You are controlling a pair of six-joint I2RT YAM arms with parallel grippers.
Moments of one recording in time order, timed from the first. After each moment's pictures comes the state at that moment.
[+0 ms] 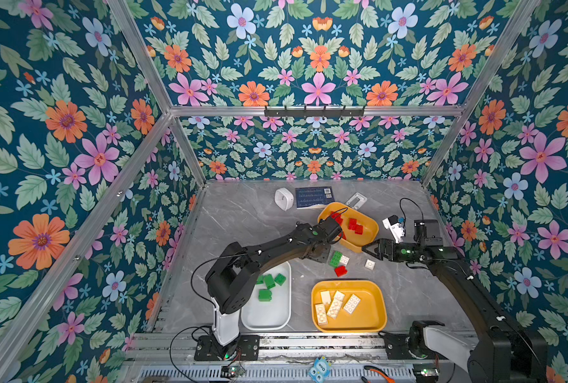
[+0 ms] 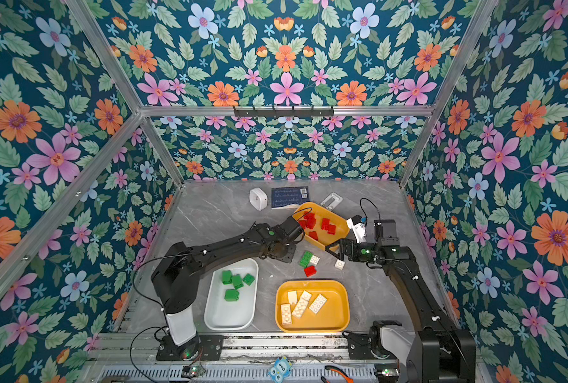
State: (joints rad) left arm -0.92 1.82 1.41 -0.83 -0.21 -0.49; right arm 0.01 1.10 0.77 -0.56 -0.86 0.19
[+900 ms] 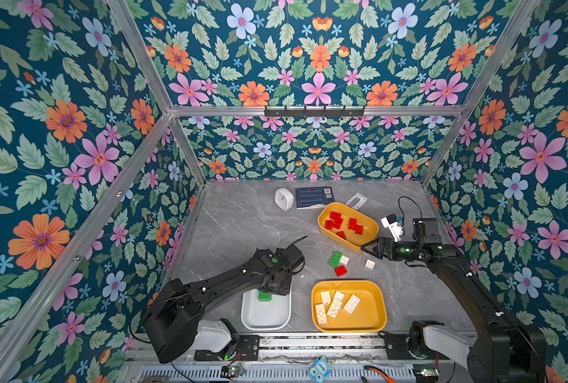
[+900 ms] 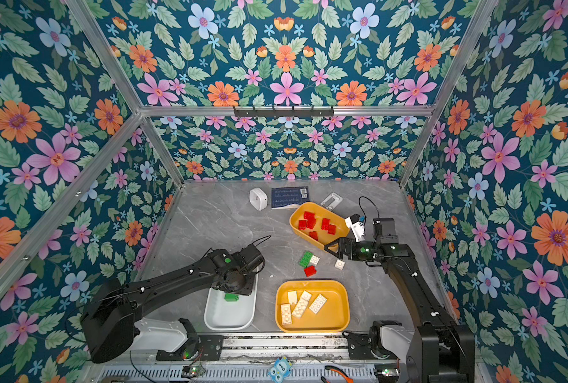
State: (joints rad) left arm -0.89 1.36 0.88 -0.99 -0.14 -0.70; right arm 0.02 1.12 0.78 -0.57 -0.89 0.19
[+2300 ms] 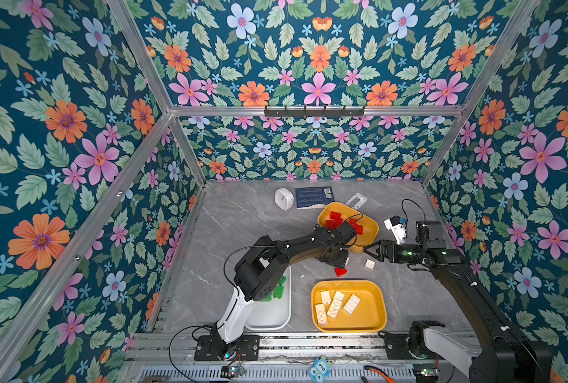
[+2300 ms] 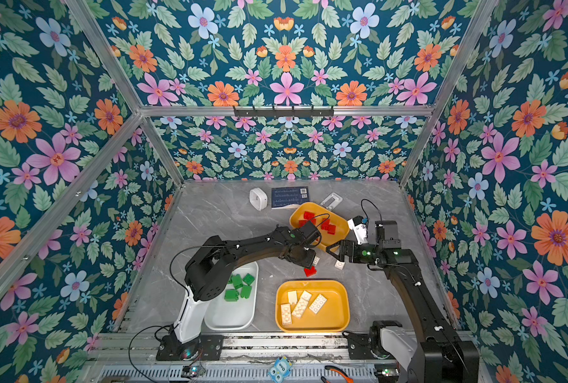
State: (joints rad) left arm -0.98 2.13 1.59 -0.71 -0.02 -0.50; right arm 0.02 1.05 0.76 -0.60 -0.83 0.20
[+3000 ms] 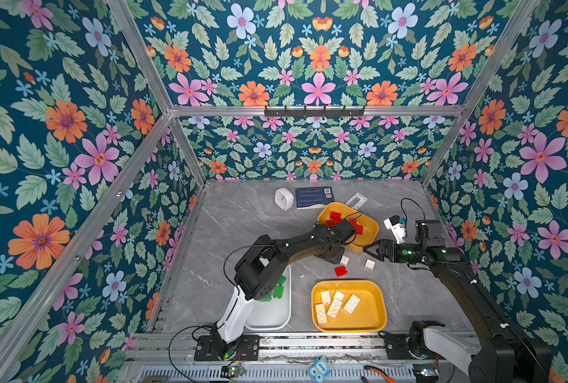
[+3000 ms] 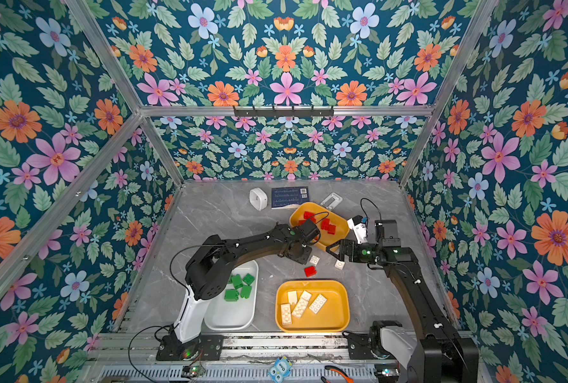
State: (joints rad) left arm -0.96 2.11 1.63 -0.77 -0.15 -0.44; right arm 0.02 1.07 0.78 -0.62 -0.83 0.19
